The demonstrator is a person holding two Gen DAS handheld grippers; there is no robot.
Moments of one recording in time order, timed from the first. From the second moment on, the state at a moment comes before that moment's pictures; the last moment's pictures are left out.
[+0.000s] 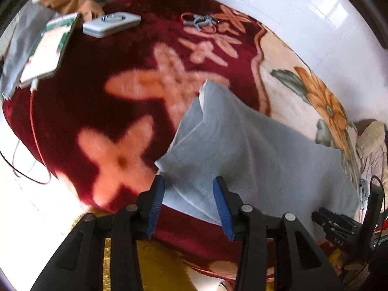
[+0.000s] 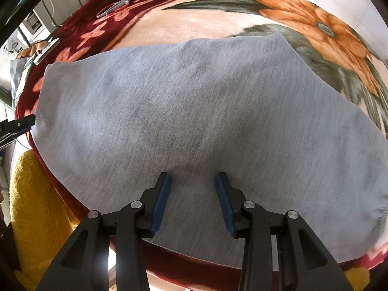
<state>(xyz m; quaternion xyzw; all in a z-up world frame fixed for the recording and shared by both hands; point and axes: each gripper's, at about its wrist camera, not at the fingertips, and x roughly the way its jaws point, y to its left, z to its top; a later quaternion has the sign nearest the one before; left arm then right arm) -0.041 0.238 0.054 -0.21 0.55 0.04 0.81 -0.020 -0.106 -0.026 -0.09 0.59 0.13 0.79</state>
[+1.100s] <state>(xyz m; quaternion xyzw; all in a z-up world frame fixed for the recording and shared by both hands) -0.058 0.243 0.069 -0.17 0.52 0.13 0.82 -0.021 -0.105 -0.022 -0.09 0.59 0.13 0.79</state>
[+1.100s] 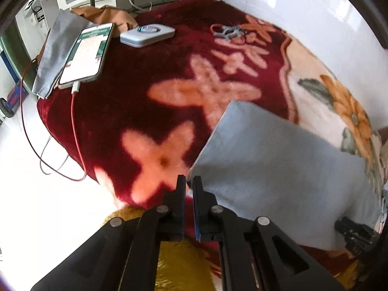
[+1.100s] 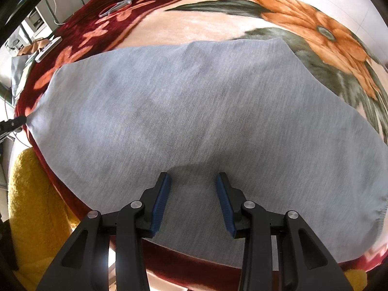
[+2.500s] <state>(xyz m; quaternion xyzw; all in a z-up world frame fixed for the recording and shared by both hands) 0.002 0.179 0.038 -0.10 0.56 0.03 0.82 -0.027 -0.365 0.002 0.06 0.56 -0.10 0.82</state>
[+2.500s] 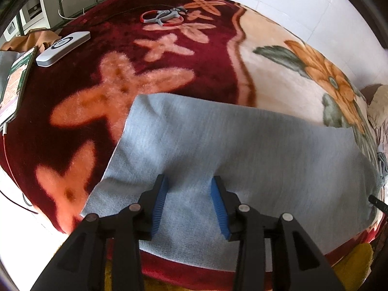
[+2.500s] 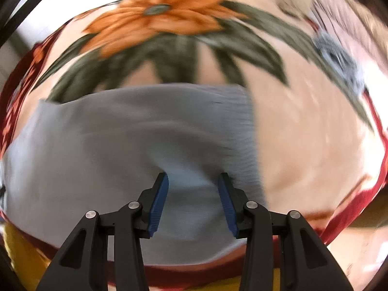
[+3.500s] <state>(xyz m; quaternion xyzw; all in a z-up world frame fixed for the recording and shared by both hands) -0.025 0.236 0.068 -0.14 0.55 0.03 0.82 -0.057 -0.202 0.018 -0.02 0.57 0.05 0.82</state>
